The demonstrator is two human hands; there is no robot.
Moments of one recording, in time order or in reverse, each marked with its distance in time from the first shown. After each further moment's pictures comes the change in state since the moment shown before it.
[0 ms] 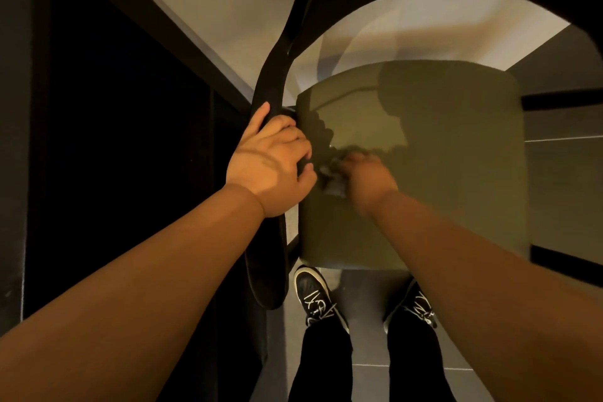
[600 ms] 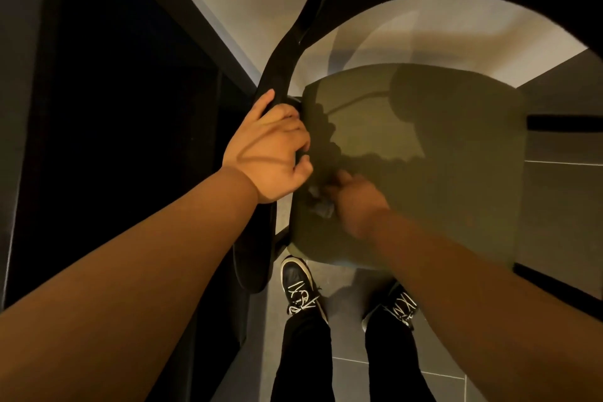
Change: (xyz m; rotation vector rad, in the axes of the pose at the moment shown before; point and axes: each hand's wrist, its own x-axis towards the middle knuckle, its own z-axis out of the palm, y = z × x) left_hand 0.003 0.003 -0.009 0.063 -0.105 -0.040; right_hand -0.034 -0.011 0.004 -0.196 -0.114 -0.192
